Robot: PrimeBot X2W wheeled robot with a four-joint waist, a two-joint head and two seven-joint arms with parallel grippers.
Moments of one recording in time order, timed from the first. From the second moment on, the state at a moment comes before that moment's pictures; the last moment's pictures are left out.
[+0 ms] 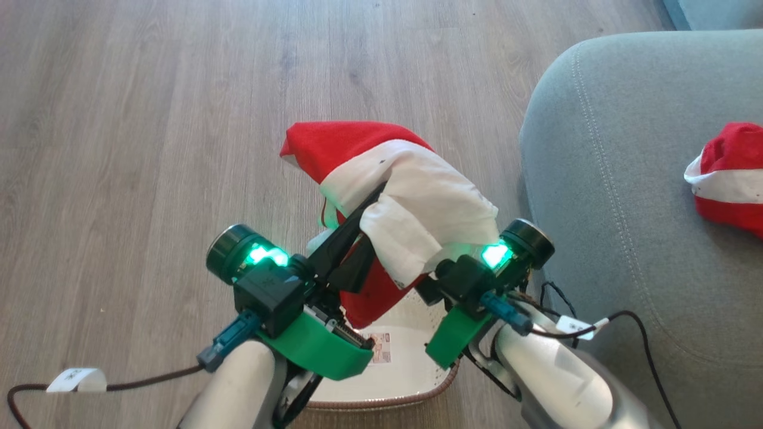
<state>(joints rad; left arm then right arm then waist) -0.23 0.07 -0.46 -0.09 -0.21 -0.13 -0.26 -0.40 -0.07 0.63 0.36 0.01 0.13 -0.25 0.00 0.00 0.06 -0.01</state>
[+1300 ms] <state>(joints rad) -0.22 0.11 -0.55 0.02 -0.20 -0.13 -0.26 -0.34 -0.07 0.42 0.19 0.25 0.13 -0.25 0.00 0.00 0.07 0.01</state>
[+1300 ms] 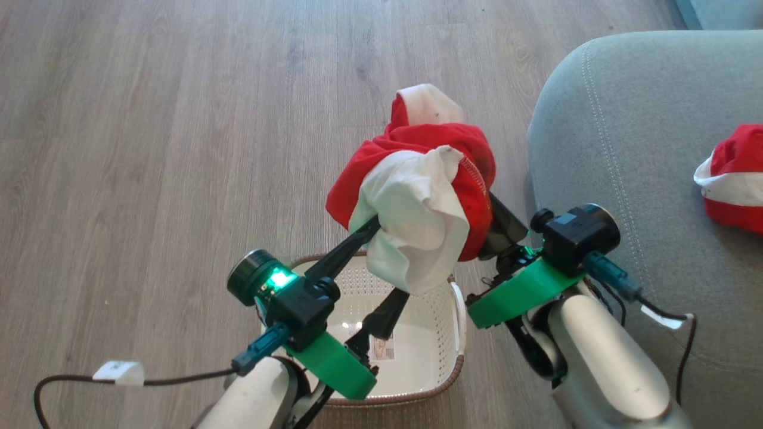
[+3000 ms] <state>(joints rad) -0.16 0.14 -0.52 0.12 -0.16 -0.13 -0.26 -0.25 -0.06 0.00 0.12 0.21 0.13 -0.25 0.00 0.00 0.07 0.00</state>
